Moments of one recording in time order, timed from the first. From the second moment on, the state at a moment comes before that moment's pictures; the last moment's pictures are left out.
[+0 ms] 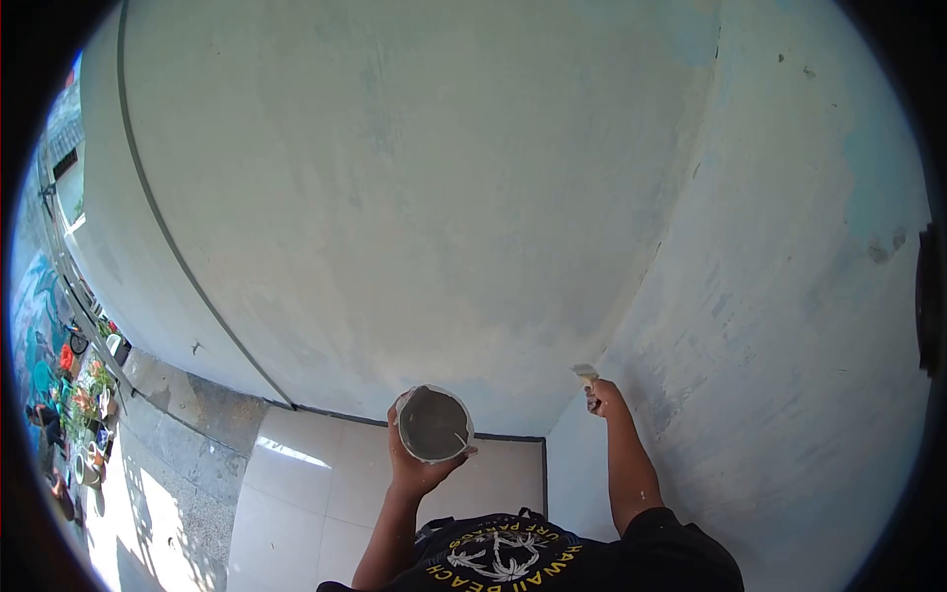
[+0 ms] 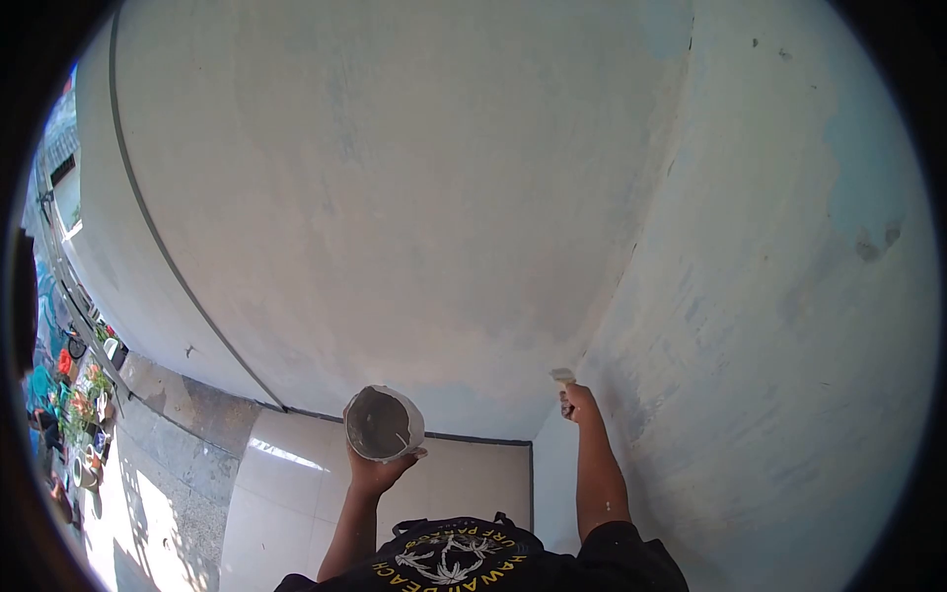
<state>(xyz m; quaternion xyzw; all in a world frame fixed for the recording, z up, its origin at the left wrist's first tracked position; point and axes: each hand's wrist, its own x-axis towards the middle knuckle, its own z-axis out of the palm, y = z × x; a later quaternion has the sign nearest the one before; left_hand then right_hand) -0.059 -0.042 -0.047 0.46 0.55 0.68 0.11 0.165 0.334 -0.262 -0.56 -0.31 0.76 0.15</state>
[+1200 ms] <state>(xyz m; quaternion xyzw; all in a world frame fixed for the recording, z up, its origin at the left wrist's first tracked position) -0.076 -0.036 -0.055 0.49 0.53 0.67 0.19 0.132 0.382 -0.047 -0.37 -0.42 0.65 0.51</state>
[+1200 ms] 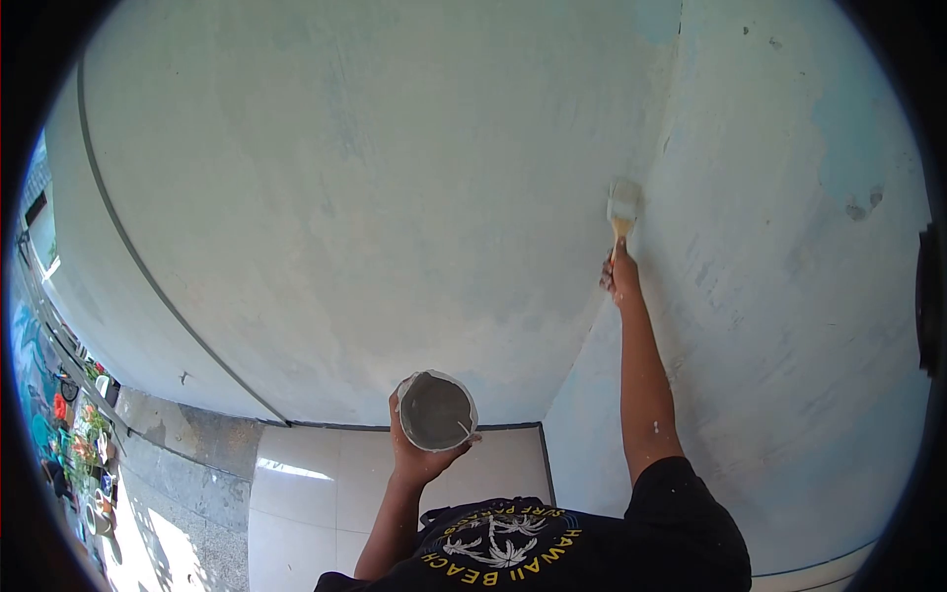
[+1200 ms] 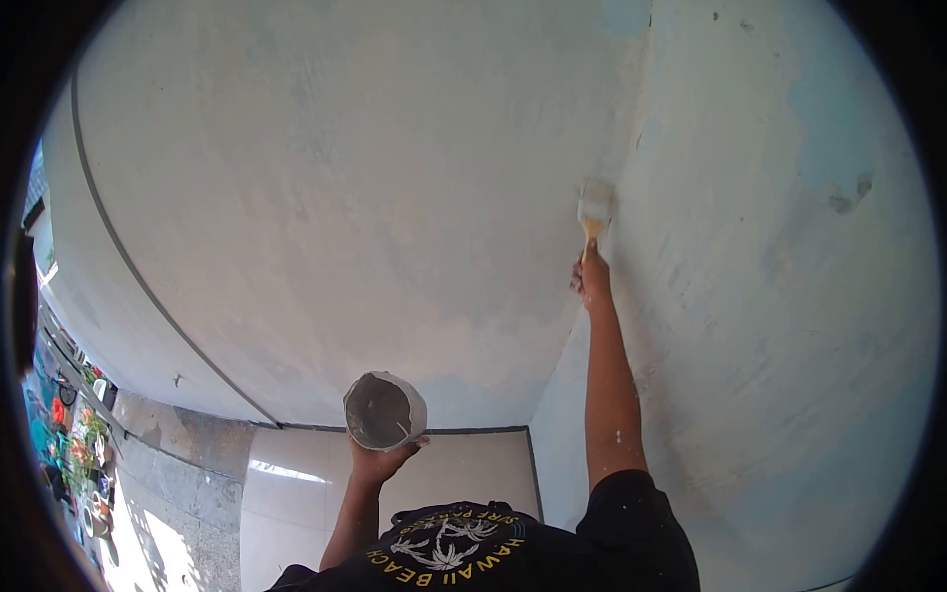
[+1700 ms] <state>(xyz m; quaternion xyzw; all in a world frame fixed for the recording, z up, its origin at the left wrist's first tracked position) -0.071 -0.041 -0.056 0.47 0.56 0.67 0.17 0.203 0.384 -0.048 -0.47 -0.43 0.66 0.39</state>
